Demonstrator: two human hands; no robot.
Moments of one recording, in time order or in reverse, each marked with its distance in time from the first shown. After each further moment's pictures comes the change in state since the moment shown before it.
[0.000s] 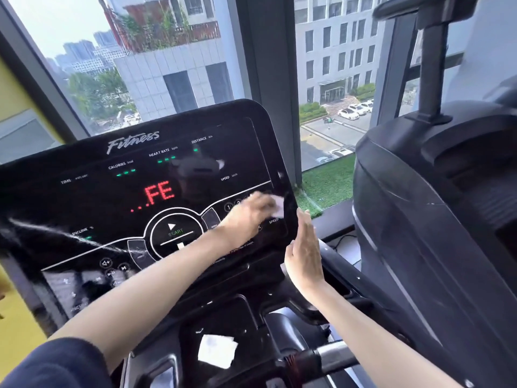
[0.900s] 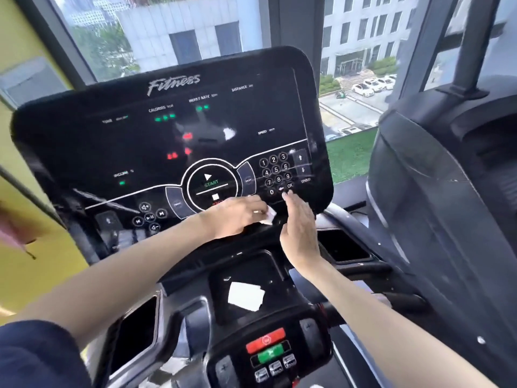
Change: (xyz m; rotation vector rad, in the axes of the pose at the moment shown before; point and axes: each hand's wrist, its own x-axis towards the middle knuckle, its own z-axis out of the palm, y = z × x) left_hand -0.117 -0.010 -0.017 -0.003 -0.244 0.203; right_hand -0.046 -0.051 0.037 -0.067 -0.102 -0.111
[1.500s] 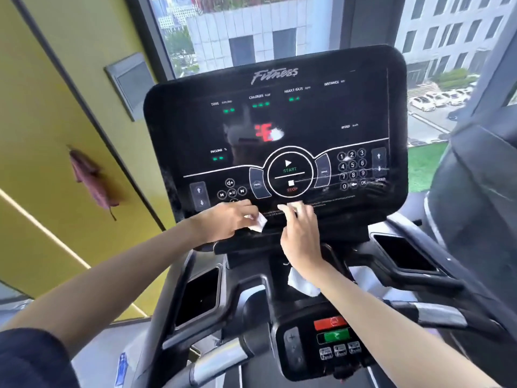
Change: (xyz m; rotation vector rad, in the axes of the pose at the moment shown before) left_hand -0.170 0.010 -0.031 0.077 -0.138 -0.249; right_hand -0.038 -0.102 0.067 -0.080 -0.004 -0.261
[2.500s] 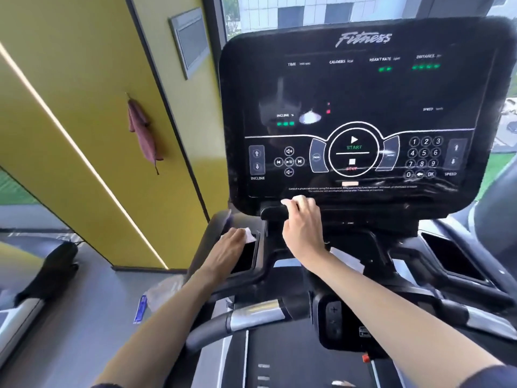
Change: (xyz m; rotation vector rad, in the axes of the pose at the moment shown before) left_hand -0.132 0.101 0.105 -0.241 0.138 -0.798; right_hand -0.033 -0.070 0.044 0.012 -0.126 -0.148
